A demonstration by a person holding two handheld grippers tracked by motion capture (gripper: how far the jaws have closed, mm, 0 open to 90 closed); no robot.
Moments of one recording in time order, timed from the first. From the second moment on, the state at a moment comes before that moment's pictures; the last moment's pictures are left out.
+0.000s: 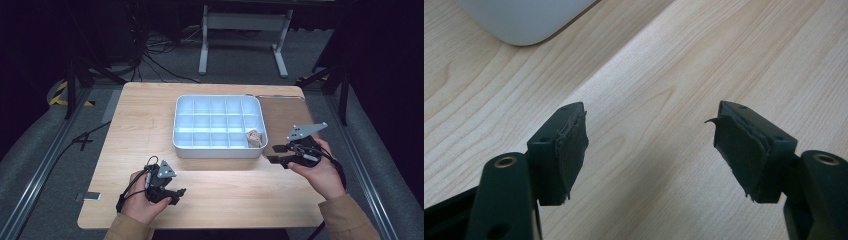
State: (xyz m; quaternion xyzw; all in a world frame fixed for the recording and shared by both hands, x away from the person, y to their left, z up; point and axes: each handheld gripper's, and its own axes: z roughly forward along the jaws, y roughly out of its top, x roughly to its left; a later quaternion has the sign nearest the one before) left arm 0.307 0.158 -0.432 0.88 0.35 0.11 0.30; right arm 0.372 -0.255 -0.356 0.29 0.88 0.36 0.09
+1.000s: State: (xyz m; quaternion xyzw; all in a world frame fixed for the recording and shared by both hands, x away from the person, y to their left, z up) left arm 0.313 0.161 -0.446 0.89 0.36 0.09 0.26; right arm 0.336 -0.268 -0.448 0.29 0.89 0.35 0.08
